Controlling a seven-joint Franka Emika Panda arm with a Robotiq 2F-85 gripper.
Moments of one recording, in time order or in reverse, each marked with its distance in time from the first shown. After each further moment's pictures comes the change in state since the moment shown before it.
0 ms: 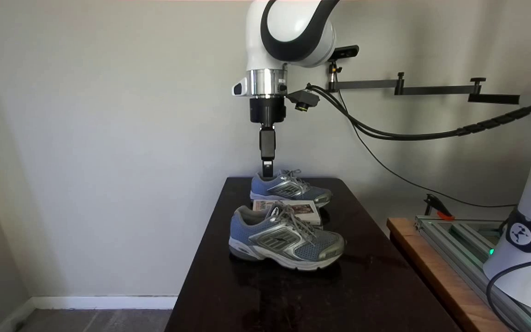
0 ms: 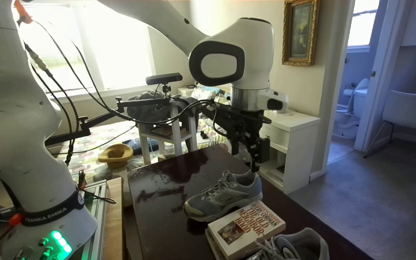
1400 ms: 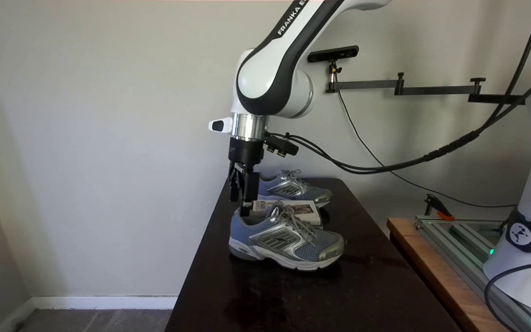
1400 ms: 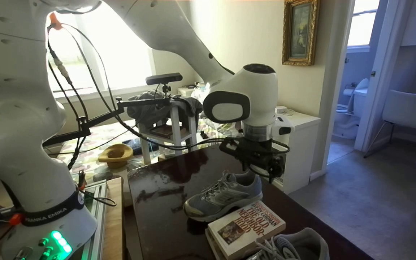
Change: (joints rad) arm -0.123 0.246 0.189 0.056 0.220 0.306 -0.519
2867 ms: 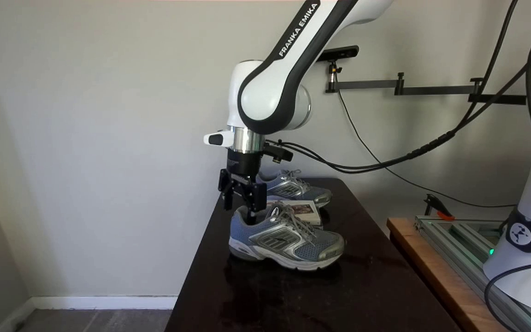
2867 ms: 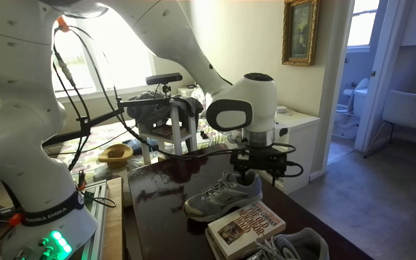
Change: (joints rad) arm -0.012 0.060 0.022 0.012 -0.127 0.048 -0.265
